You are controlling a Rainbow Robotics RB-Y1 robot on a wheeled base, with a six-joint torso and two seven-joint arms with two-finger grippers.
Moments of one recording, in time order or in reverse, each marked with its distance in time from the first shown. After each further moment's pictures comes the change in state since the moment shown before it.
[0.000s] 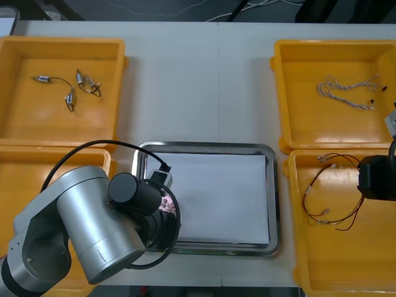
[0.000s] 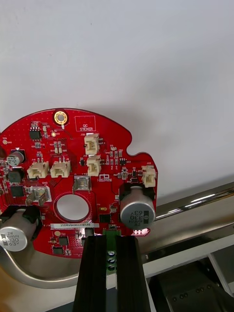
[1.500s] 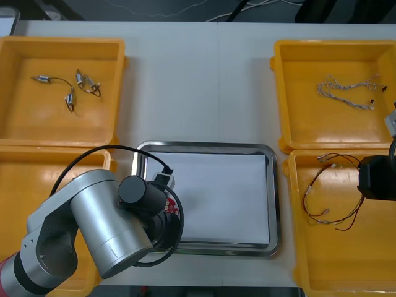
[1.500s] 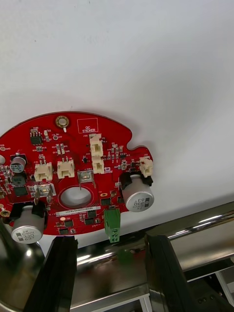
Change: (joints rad) right arm 0.000 0.000 0.000 0.000 0.000 0.000 0.000; left arm -0.007 0.000 -0.029 0.081 -0.009 -0.073 0.014
